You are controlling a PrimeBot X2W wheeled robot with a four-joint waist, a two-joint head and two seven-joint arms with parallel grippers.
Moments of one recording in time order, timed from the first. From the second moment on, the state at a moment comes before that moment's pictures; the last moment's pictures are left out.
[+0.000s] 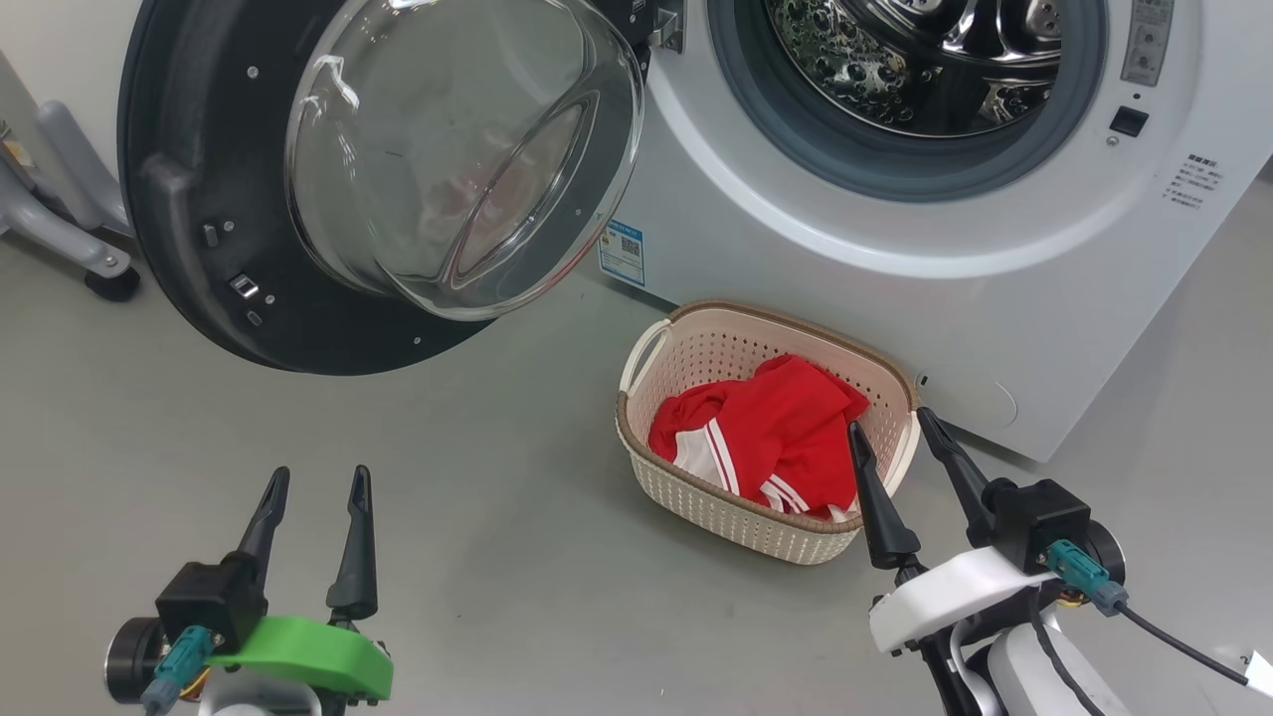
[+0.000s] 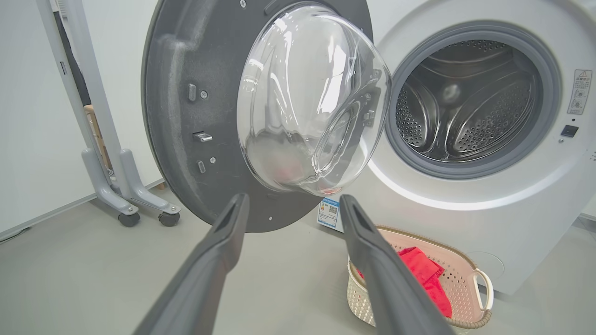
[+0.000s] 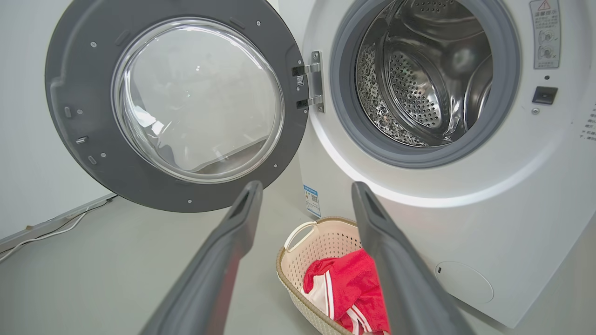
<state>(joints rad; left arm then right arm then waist) -0.06 0.04 -0.10 0.25 -0.31 -0.03 -0.25 -0.11 -0.06 0.30 0.26 0.33 0.10 -0.25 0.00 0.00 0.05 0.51</state>
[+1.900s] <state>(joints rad) -0.05 0.05 -0.04 0.18 -0.31 -0.02 -0.25 -0.11 -0.05 0.33 0.24 0.33 0.10 -0.25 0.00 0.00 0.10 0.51</state>
